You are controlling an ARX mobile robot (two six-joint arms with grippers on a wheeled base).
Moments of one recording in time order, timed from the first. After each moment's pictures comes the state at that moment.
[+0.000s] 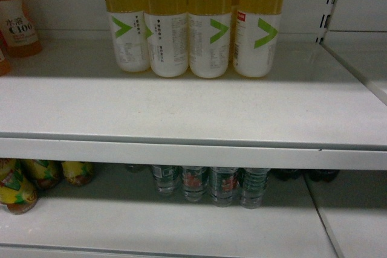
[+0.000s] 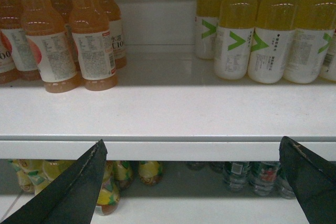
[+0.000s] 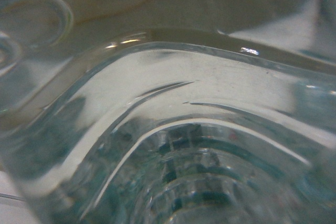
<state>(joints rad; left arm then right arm) 0.00 0.01 0.01 0.00 0.00 0.00 0.03 0.69 0.29 0.22 -0.18 0.11</state>
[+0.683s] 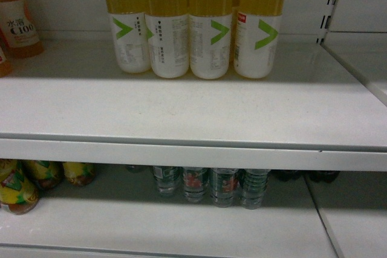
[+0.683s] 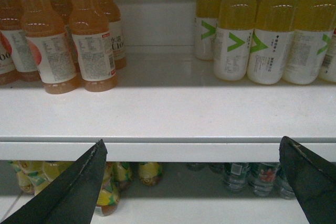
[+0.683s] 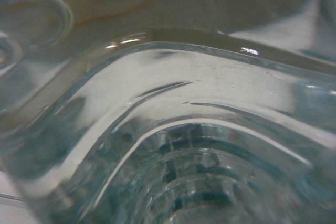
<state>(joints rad) 0.00 0.01 0.01 0.00 0.00 0.00 0.03 0.68 0.29 0.22 -0.18 0.11</state>
